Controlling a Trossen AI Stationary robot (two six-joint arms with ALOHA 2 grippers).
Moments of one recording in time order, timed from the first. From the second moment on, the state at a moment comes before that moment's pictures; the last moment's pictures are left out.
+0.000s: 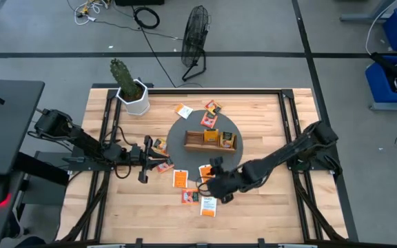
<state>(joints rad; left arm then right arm) -0.33 1.33 0.06 1.48 -0.32 -0.02 0.44 1.82 1.27 -0.50 0.43 -0.11</state>
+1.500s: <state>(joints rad) -0.33 1.33 0.06 1.47 -0.32 -0.02 0.42 2.01 1.22 -0.37 0.45 -0.04</state>
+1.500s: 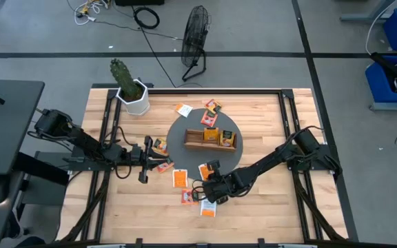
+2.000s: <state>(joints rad) -0.33 1.33 0.06 1.47 -0.32 -0.02 0.49 1.97 1.22 -0.31 0.53 -0.04</state>
